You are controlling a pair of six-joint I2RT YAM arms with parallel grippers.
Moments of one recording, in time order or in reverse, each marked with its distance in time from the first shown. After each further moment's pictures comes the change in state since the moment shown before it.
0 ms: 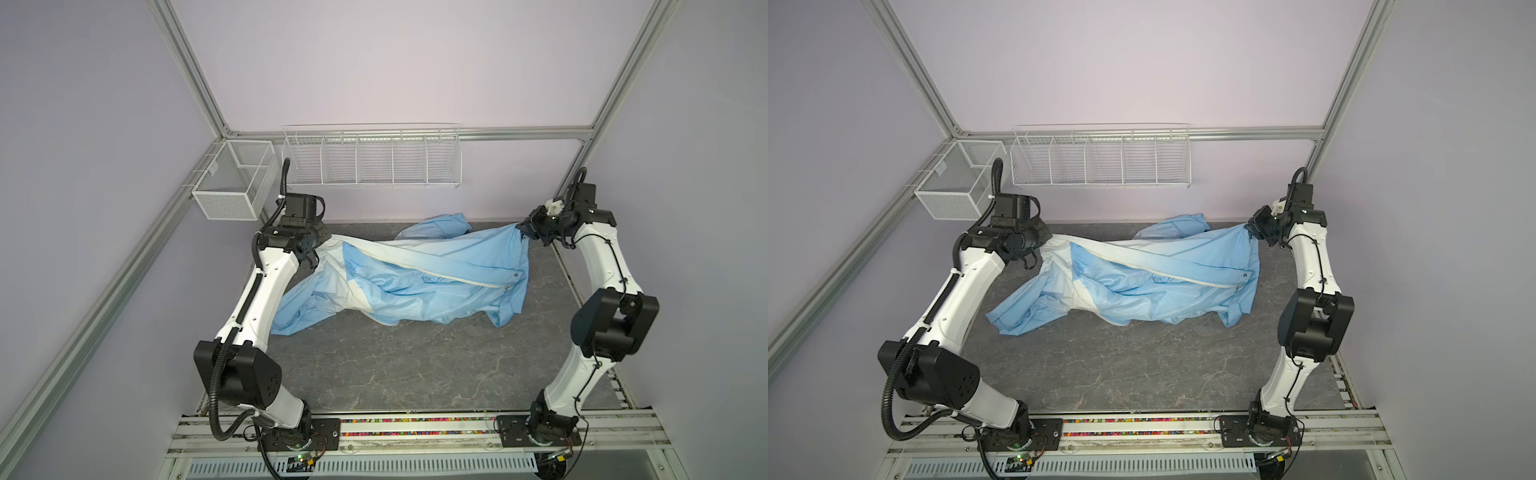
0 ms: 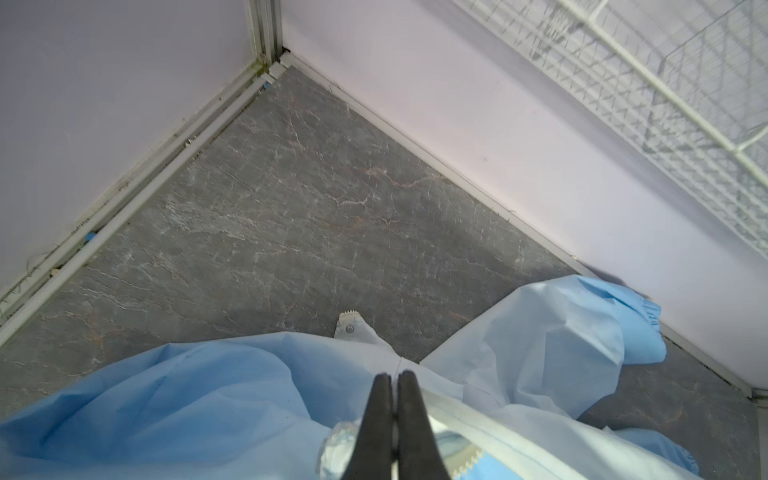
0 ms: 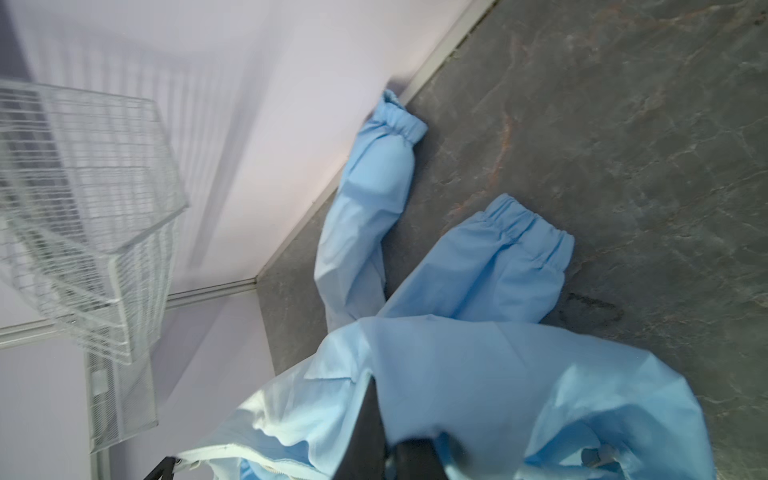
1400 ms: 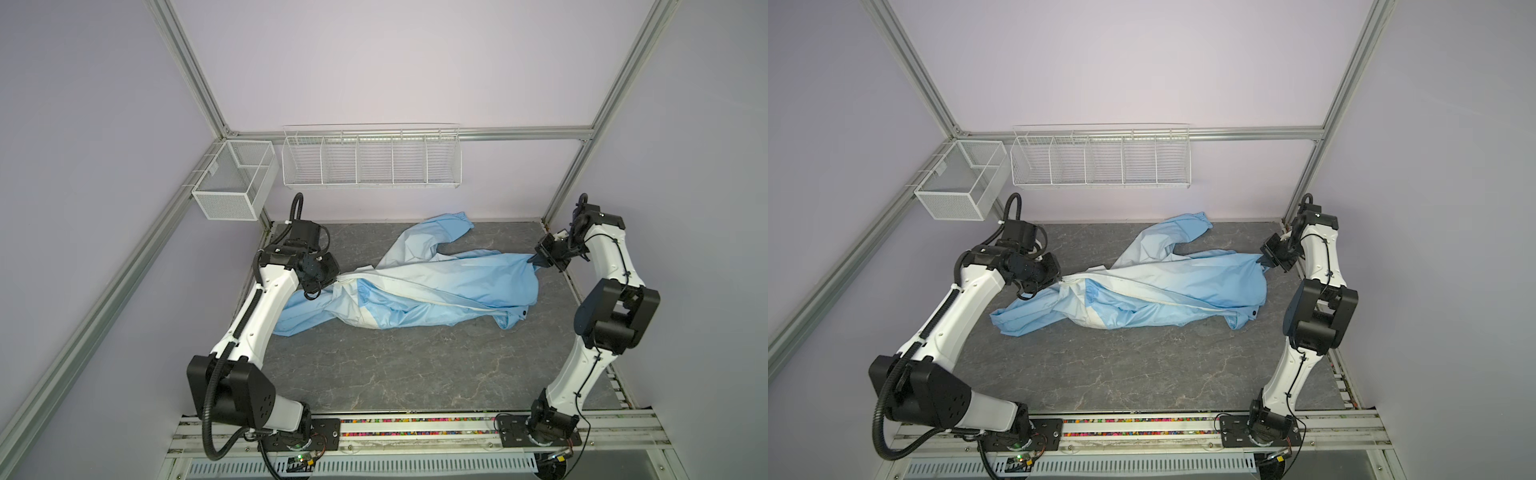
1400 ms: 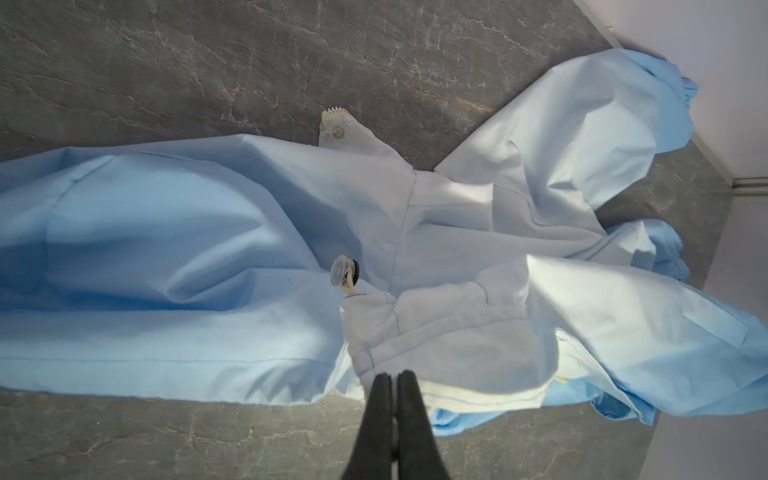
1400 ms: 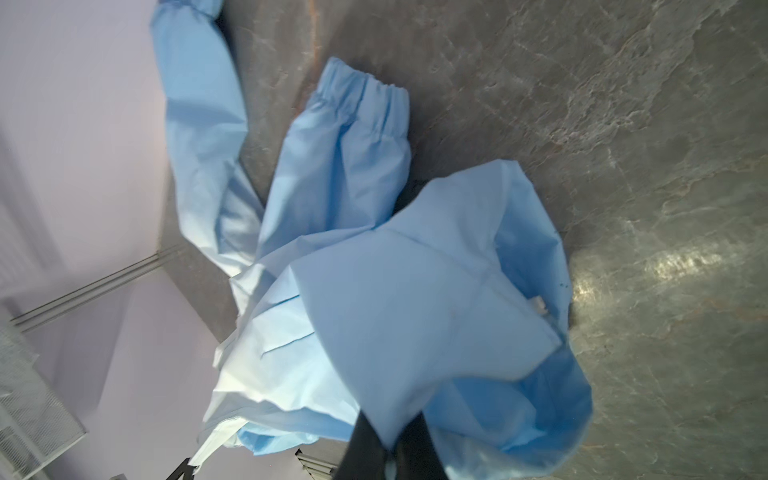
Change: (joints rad) left arm -0.005 -0.062 -0.175 -0.201 0.328 0.029; right arm -0.097 0.093 0.000 -0.390 0.061 -0.174
